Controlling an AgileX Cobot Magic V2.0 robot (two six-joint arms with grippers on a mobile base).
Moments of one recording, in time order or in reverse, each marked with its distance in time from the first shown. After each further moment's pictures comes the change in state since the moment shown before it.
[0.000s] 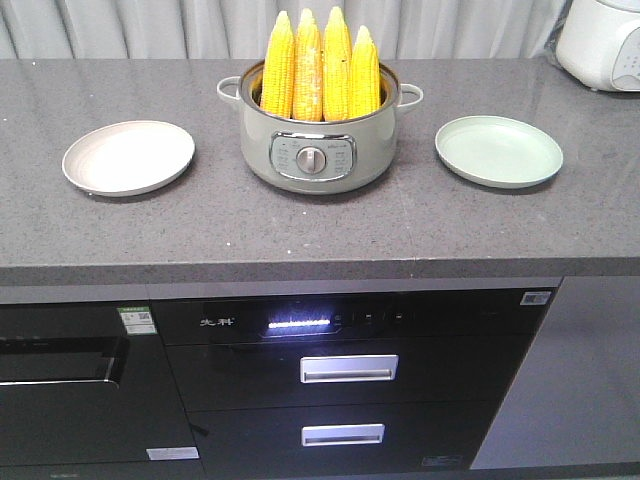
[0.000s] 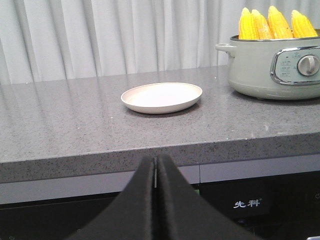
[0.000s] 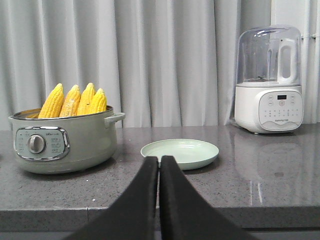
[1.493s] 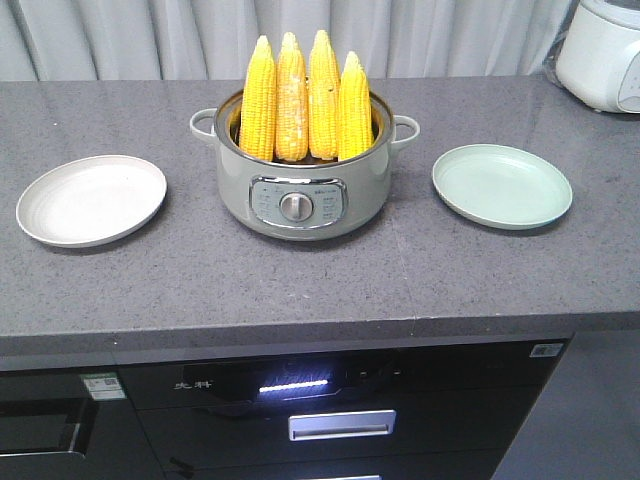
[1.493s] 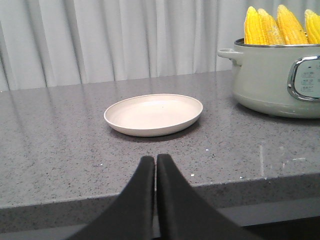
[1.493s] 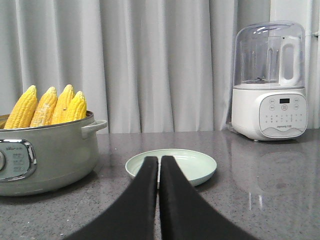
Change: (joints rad) left arm 0.000 0.000 0.000 0.000 0.000 0.000; right arm 0.000 0.000 0.000 0.000 0.000 0.000
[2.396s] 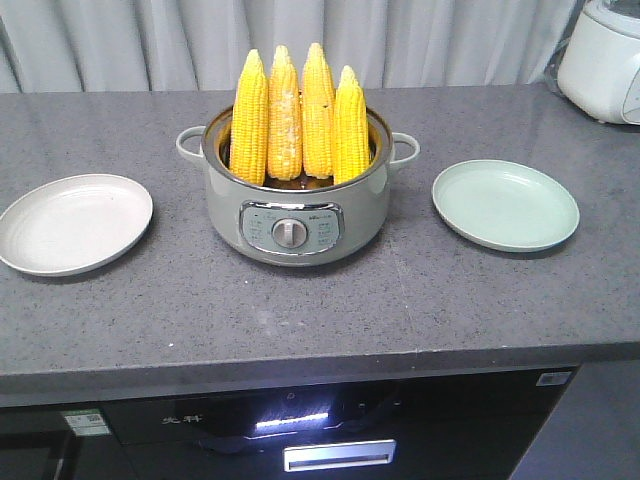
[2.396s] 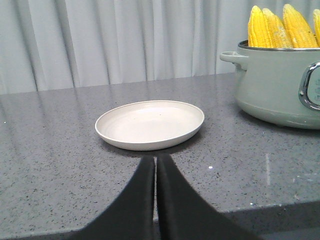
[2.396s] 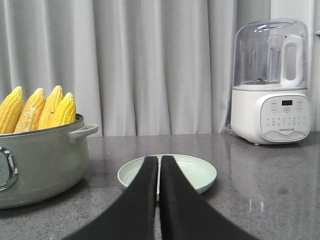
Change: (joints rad) left arm 0.000 0.000 0.000 0.000 0.000 0.000; right arm 0.000 0.000 0.000 0.000 0.000 0.000
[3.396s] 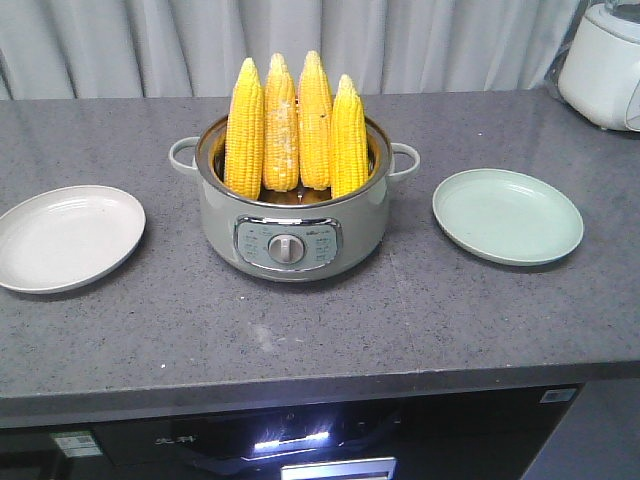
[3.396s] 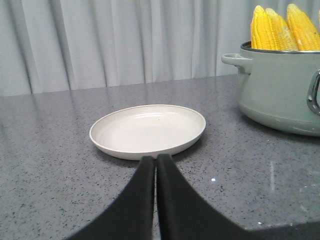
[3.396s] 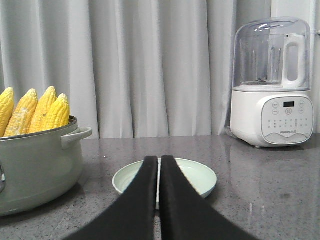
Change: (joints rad) left arm 0.000 0.000 0.000 0.000 0.000 0.000; right arm 0.000 0.000 0.000 0.000 0.000 0.000
